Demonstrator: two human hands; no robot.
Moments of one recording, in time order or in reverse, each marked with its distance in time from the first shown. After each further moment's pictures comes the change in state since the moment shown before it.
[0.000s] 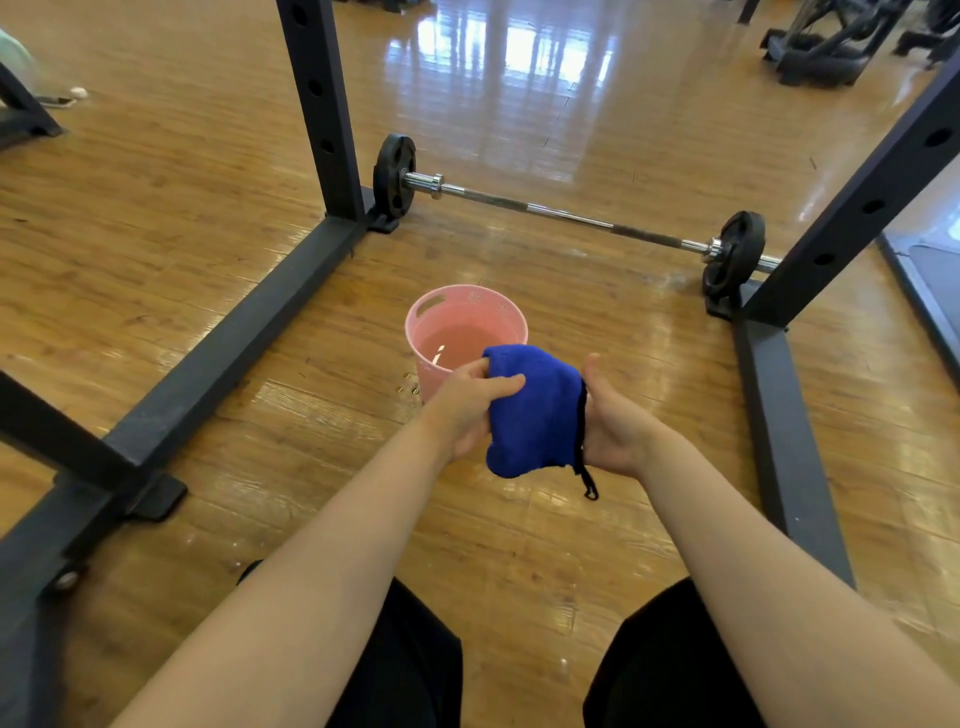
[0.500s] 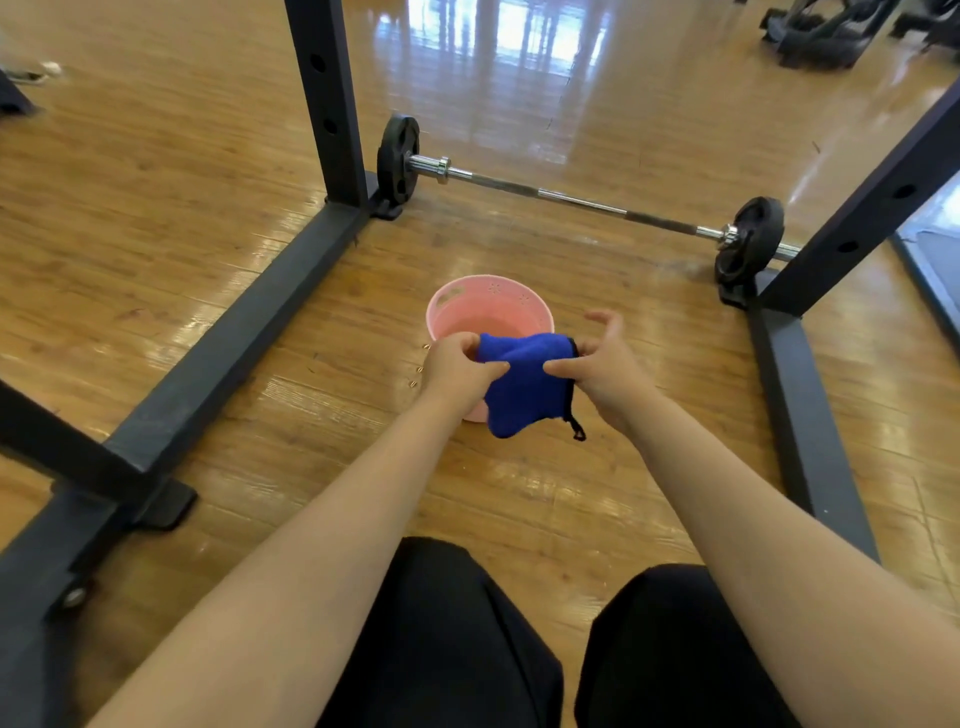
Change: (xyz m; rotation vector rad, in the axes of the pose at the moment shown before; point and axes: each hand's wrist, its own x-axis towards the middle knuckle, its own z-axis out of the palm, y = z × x) left_hand 0.036 0.007 -0.071 0.522 0.353 0.109; right_hand 0.051 -0.017 0.060 -0.442 0.430 -0.435
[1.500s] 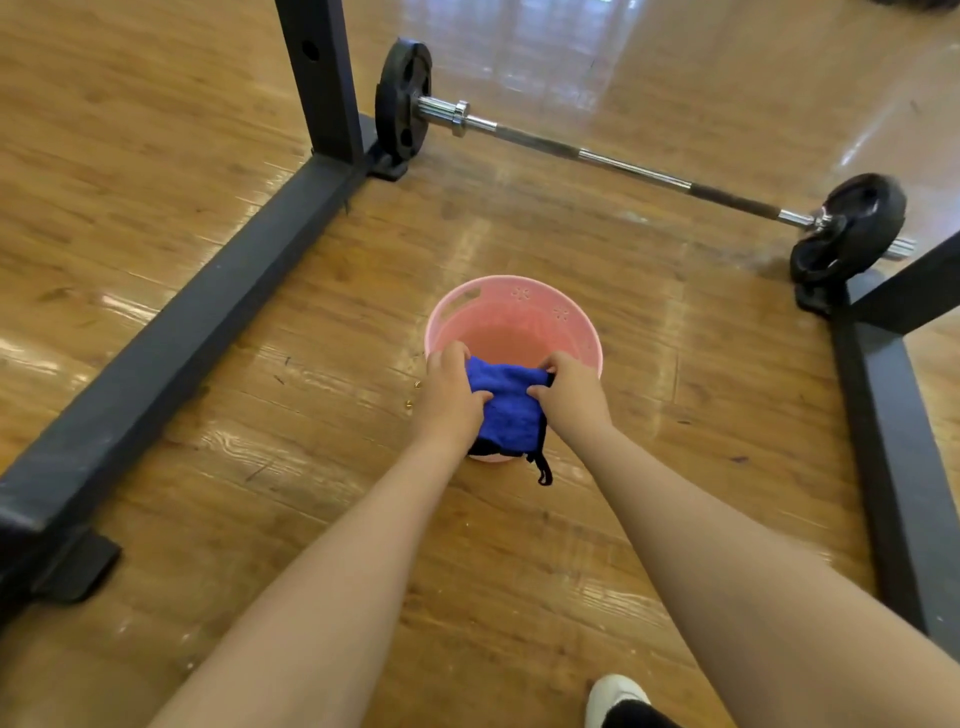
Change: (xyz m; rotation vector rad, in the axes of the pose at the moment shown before) left_hand 0.163 -0.088 0.028 0.426 0.100 0.044; right_hand 0.196 0.086 0.060 -0.725 0.031 0.004
